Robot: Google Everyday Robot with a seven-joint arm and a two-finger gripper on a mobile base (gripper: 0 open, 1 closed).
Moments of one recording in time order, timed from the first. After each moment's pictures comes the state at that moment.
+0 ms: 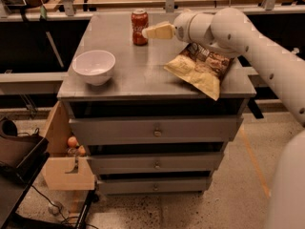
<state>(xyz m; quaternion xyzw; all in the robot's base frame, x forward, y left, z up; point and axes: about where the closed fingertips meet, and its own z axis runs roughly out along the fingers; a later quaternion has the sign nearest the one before) 0.826 -0.048 0.938 -0.29 0.71 0.19 0.62</state>
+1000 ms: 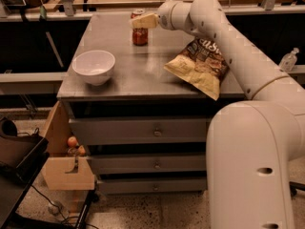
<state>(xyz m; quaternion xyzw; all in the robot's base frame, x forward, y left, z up) 0.900 0.000 0.943 -0.32 0.69 0.20 0.61</state>
